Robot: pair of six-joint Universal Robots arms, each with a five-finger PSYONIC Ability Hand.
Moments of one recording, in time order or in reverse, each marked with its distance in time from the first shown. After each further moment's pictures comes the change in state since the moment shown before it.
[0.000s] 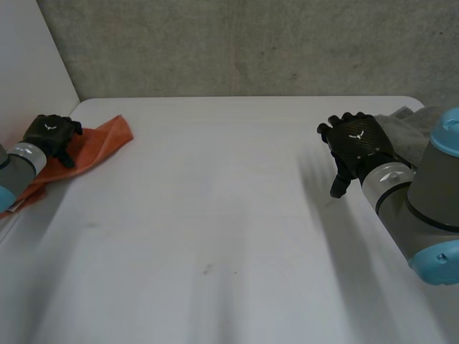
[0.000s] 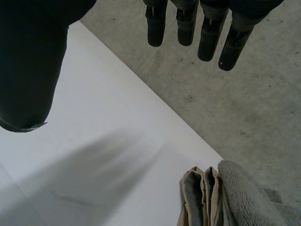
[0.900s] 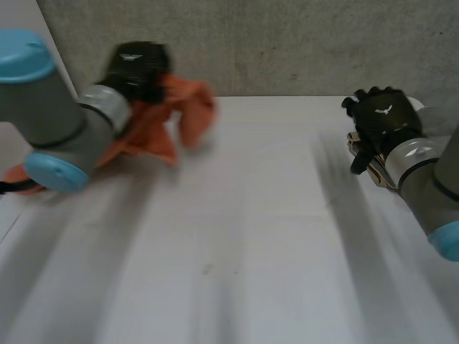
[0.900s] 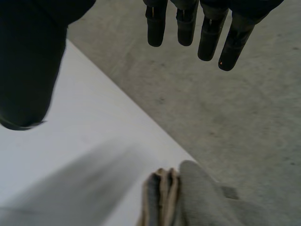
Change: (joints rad) left arm -0.445 0.448 -0.245 0.086 -0.196 -0.399; right arm -0.068 -0.025 -0.056 0.010 0.000 0.003; left_hand 0.630 0.734 0.726 0.739 0.675; right_hand 0.000 0.000 -0.004 0.000 0.000
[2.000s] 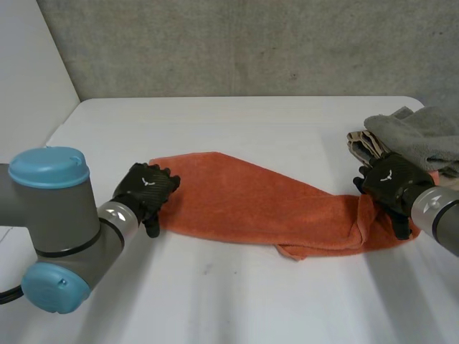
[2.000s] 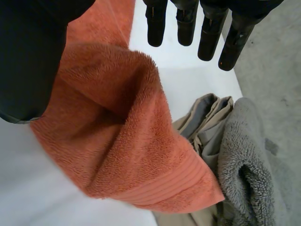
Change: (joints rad) left arm -0.103 0.155 -0.647 0.012 -0.125 0.364; right arm -0.166 -0.039 0.152 0.290 -0.176 -0.617; left_hand -0.752 -0.864 -0.858 -0.865 -0.803; right_hand 0.000 0.000 0.000 0.000 0.000
